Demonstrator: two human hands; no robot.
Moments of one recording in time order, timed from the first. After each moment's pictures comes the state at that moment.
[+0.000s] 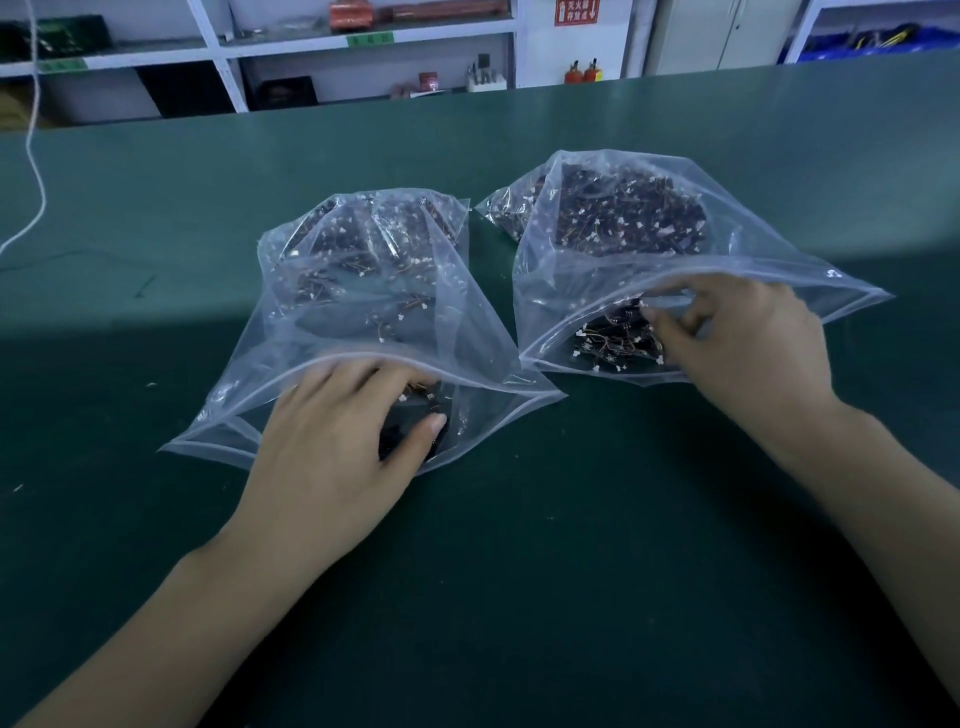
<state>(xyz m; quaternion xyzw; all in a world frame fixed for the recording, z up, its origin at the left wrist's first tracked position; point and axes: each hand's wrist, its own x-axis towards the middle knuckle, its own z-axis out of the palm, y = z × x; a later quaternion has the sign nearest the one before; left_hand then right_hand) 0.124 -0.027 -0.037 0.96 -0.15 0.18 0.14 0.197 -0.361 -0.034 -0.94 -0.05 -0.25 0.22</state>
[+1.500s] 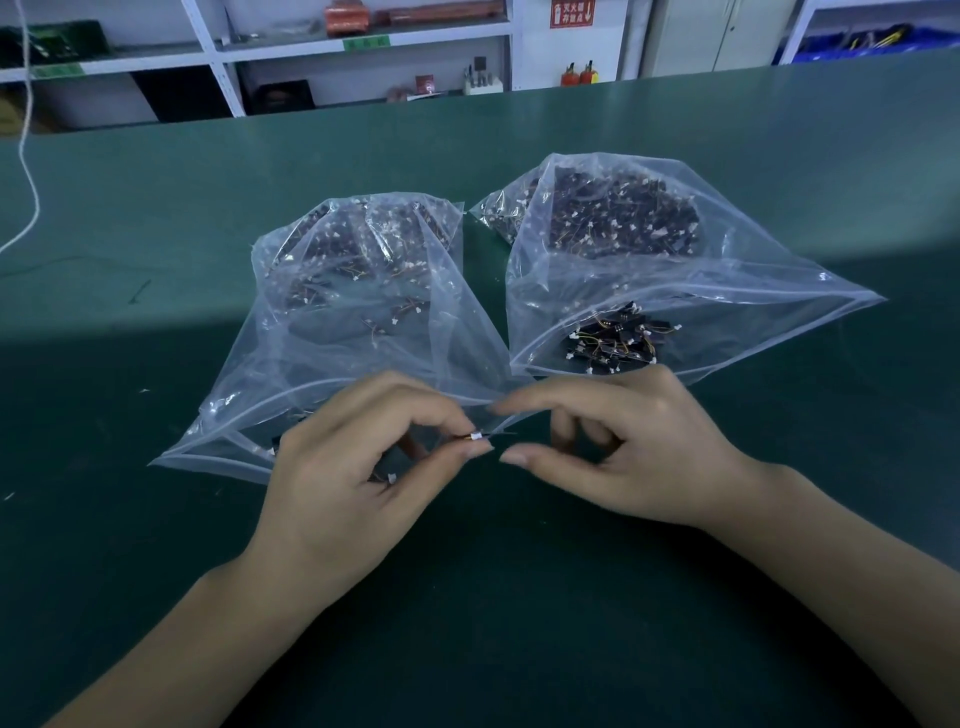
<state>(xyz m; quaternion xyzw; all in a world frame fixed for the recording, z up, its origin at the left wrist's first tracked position) 0.112 -0.052 -0.034 0.82 -0.30 0.30 0.38 0.147 -0.299 -0.033 -0.82 -0.40 -0.23 0.34</state>
